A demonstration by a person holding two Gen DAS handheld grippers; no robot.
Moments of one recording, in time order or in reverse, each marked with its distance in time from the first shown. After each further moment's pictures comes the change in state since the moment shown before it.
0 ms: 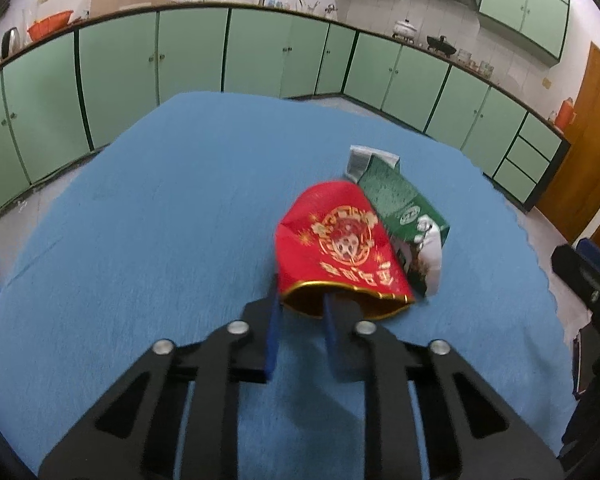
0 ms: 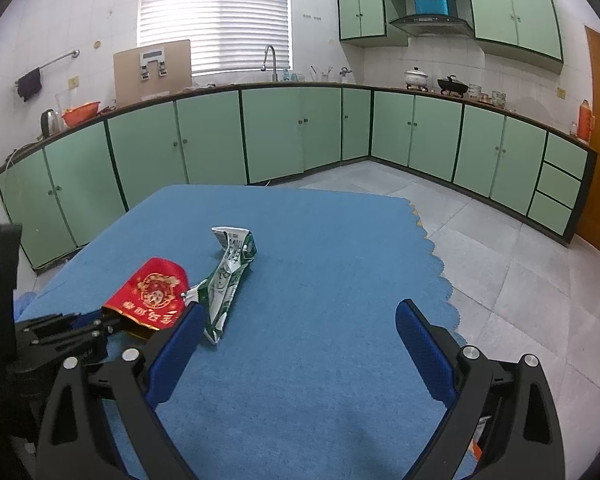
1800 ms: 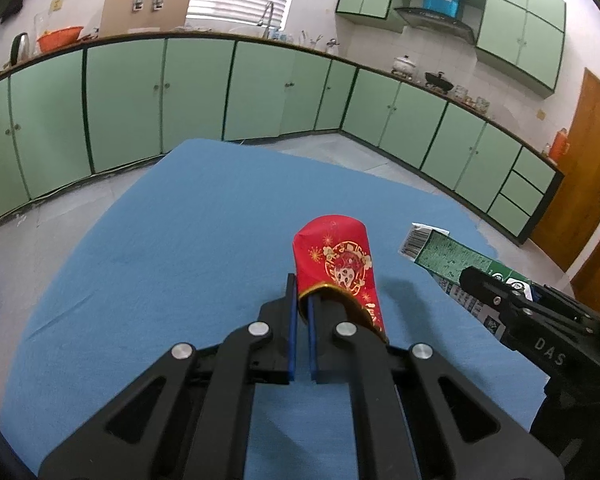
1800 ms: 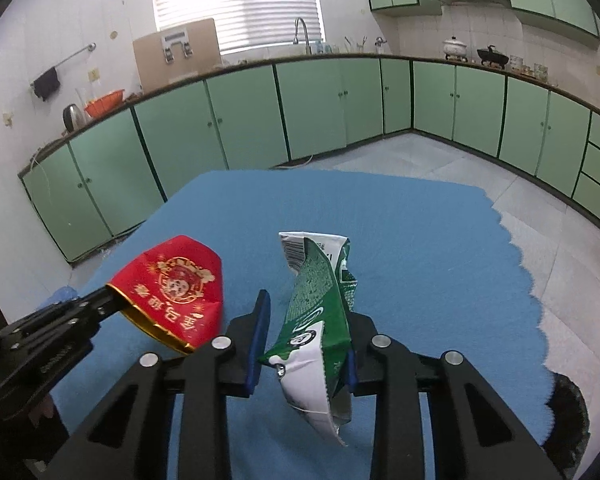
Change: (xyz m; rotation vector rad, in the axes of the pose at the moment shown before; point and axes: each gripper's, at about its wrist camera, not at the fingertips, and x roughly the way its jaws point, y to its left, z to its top) left arm -0.022 0.023 0.040 -0.025 -0.115 -0.034; right arm 0.048 0.030 0.036 0.019 0.100 0.161
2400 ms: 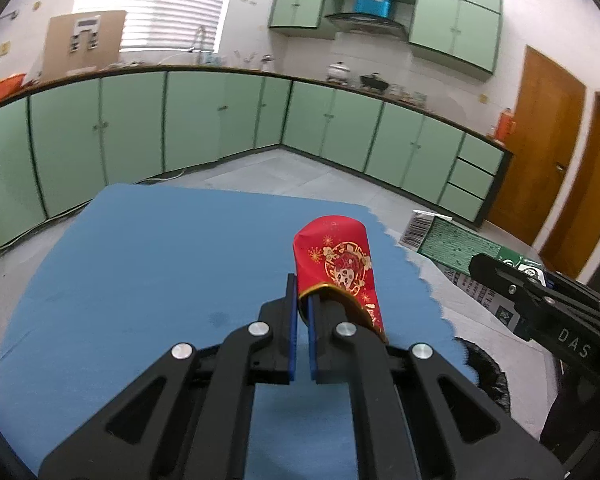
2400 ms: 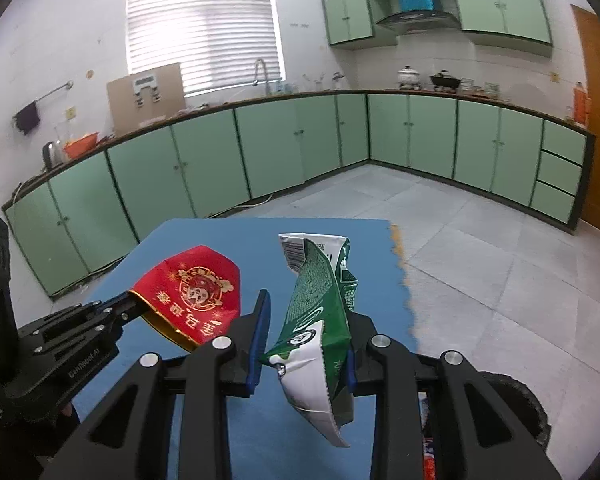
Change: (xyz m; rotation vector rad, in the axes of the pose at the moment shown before) left arm -0.019 -0.121 0.002 0.145 -0.057 -0.156; right arm -0.097 -0.067 0.000 0.062 -0.131 -0.120
